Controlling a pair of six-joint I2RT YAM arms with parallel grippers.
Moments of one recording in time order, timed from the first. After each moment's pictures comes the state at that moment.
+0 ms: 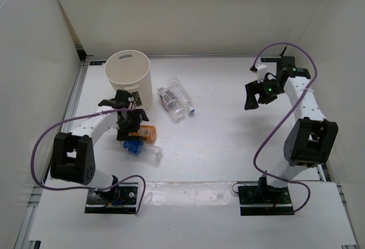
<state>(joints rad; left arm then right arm) -0.20 1.45 0.92 -0.82 0.17 -1.69 -0.07 1.64 1.45 -1.06 -0.53 -0.56</state>
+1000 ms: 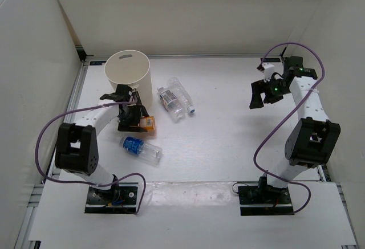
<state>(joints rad) -0.18 1.58 1.00 -0.75 0.18 -1.63 -0.14 1.64 1.47 -1.08 -0.54 -0.57</state>
